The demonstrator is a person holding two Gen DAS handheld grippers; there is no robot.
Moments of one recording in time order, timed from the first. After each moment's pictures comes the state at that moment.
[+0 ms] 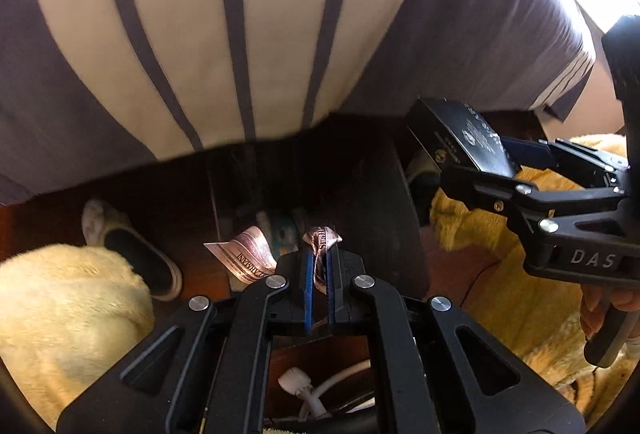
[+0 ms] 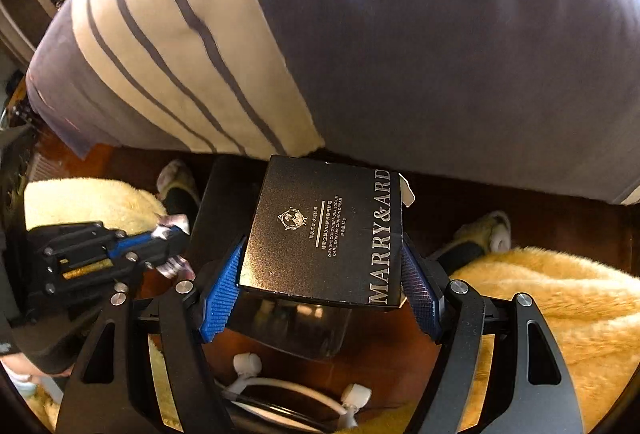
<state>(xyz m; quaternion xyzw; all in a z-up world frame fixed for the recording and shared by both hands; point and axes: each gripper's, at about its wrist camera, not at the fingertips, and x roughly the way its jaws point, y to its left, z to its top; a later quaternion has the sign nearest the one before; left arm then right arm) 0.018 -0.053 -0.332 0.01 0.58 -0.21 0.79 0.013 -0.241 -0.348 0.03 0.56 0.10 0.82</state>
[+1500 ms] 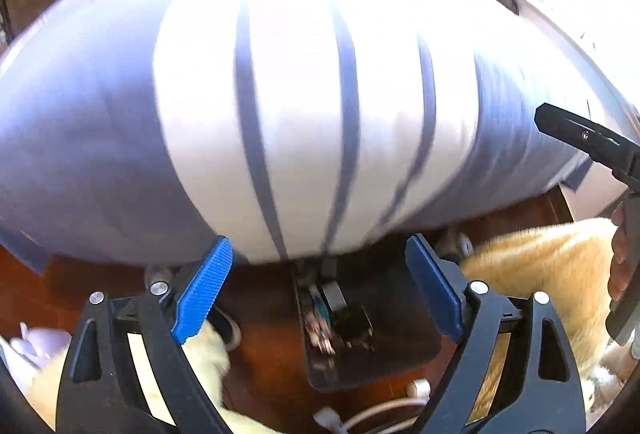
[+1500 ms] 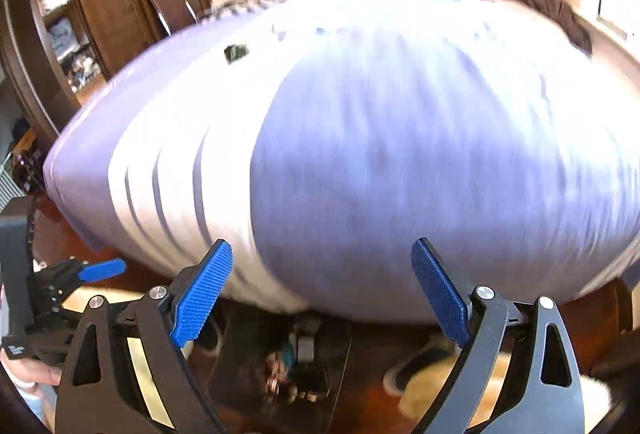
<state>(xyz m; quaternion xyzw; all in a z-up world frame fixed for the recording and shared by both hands) 0.065 -0.006 -0.201 0.01 0.48 -0.14 0.87 0.057 -0.267 -0.199 0.04 0.39 0.08 0.92</state>
